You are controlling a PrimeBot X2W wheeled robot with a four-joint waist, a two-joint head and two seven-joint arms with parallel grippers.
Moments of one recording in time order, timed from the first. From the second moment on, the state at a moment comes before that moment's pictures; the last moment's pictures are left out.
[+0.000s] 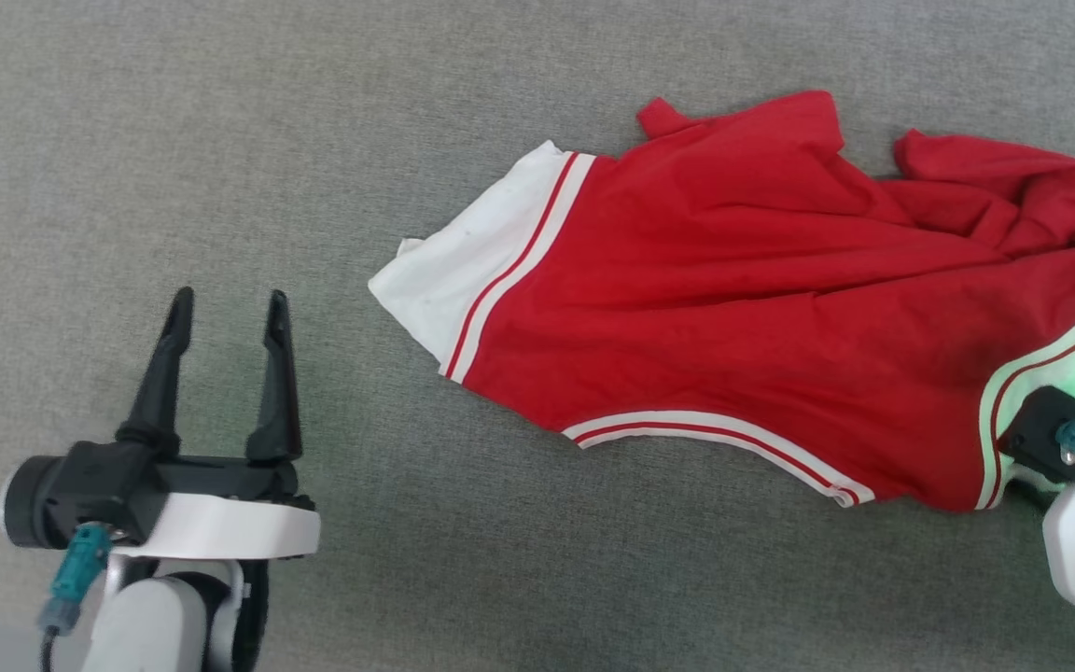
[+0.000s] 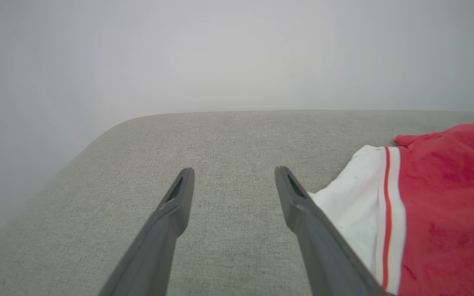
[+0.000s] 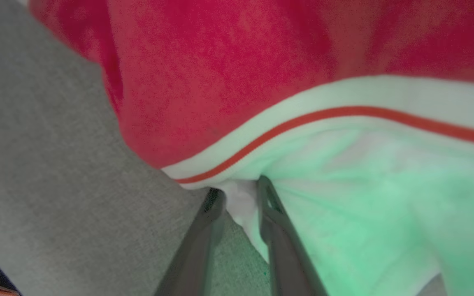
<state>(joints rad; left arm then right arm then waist) -0.16 0.19 -0.12 -0.03 -0.22 0.04 -0.26 -0.35 -1.13 0.63 -0.29 0.60 0.14 0.73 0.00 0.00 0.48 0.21</state>
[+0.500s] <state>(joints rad) -0.30 0.52 -0.29 0.03 -0.22 -0.13 -0.11 -0.38 -1.07 0.64 -0.28 0.56 0.13 0.72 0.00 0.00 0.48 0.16</state>
